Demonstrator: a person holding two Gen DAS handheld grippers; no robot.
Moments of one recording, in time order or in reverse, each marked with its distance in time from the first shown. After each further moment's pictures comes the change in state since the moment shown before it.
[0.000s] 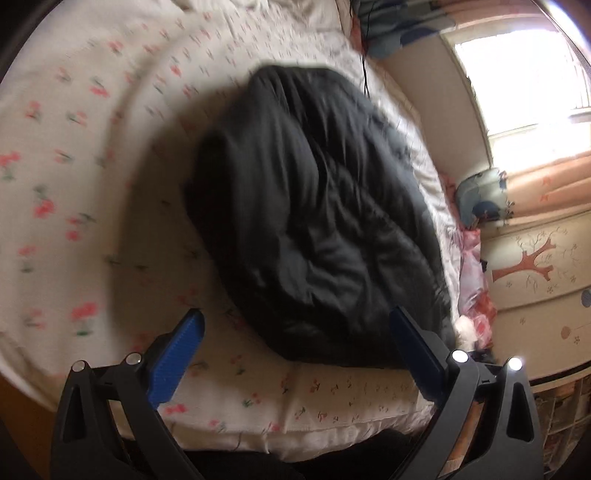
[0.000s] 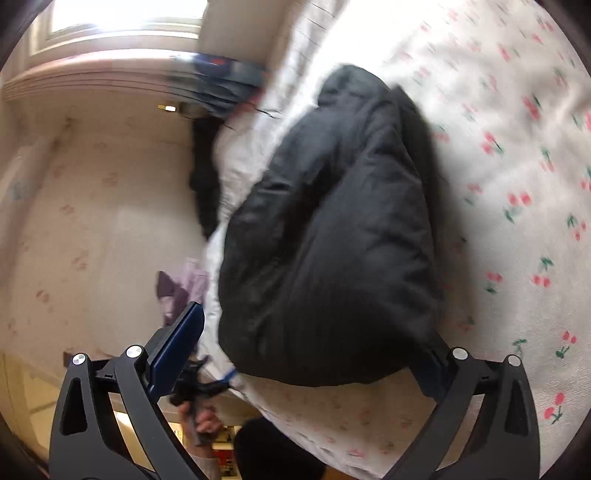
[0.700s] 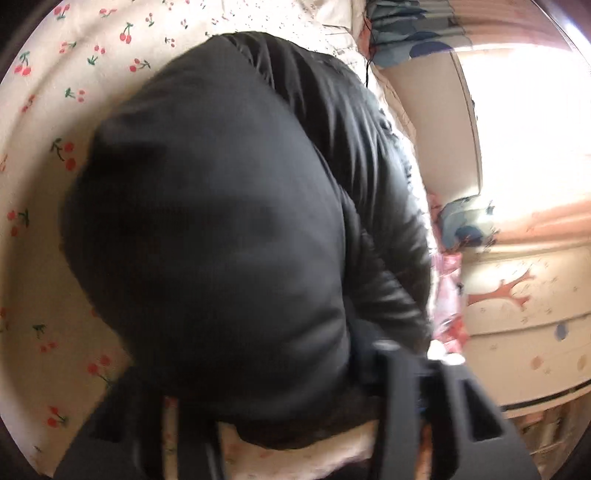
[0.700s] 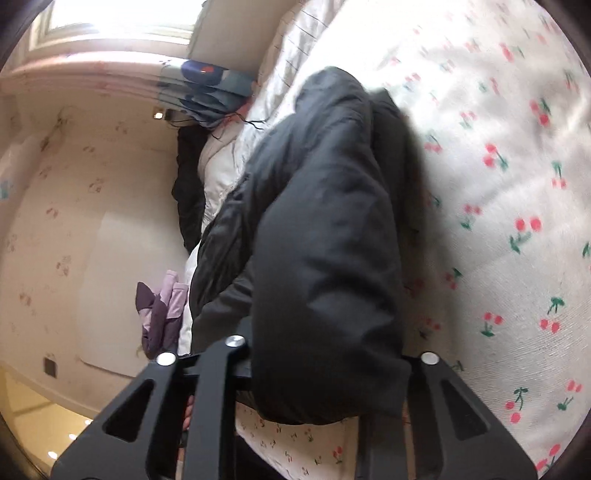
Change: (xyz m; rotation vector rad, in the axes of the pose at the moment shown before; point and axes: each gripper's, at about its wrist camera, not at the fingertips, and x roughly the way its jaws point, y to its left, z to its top) left arm 0.041 -0.014 0.019 -0.124 -0.016 -0.129; right arm 0.023 -0.003 0.015 -0.072 -0.075 -0.061
